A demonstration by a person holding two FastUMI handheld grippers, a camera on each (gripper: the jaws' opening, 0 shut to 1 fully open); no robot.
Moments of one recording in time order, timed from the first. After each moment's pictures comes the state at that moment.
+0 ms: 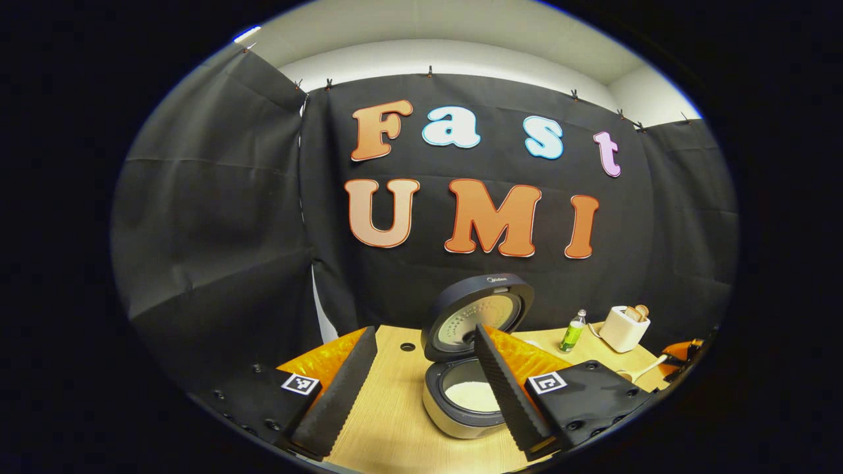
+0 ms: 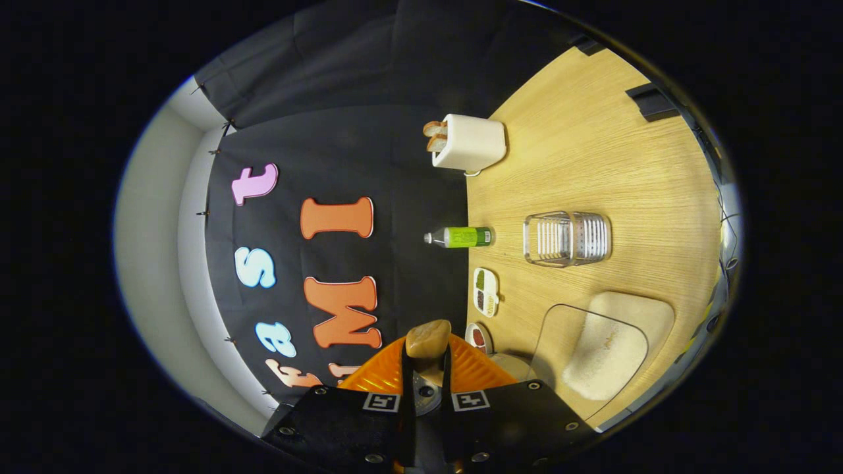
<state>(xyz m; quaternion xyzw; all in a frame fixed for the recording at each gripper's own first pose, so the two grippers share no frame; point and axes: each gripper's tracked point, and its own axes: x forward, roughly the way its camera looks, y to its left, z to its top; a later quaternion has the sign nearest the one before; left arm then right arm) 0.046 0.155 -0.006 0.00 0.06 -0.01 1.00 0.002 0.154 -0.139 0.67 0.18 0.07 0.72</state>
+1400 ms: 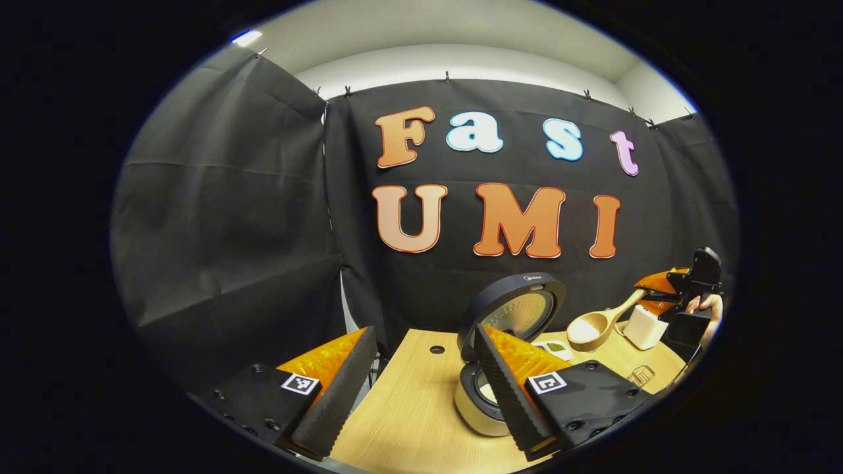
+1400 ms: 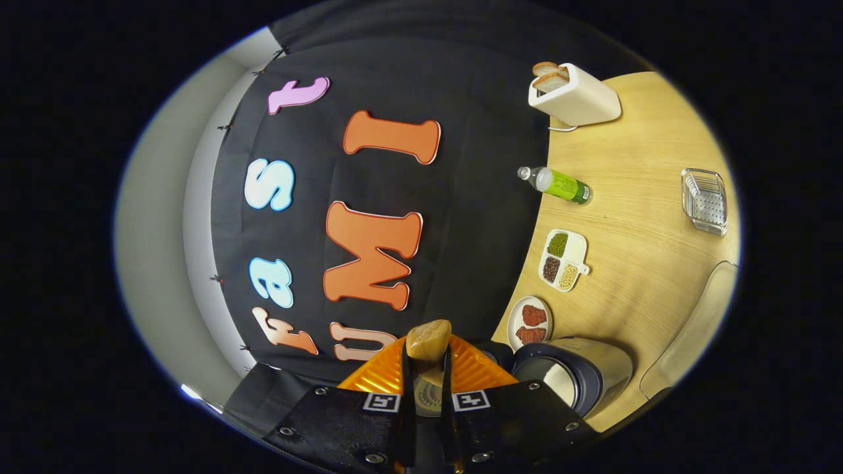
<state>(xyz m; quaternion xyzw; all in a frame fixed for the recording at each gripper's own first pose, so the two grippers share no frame) 0.036 0.210 -0.010 0.01 0.04 0.04 1.00 0.101 0.341 -0.060 0.57 0.21 0.17 0.77</state>
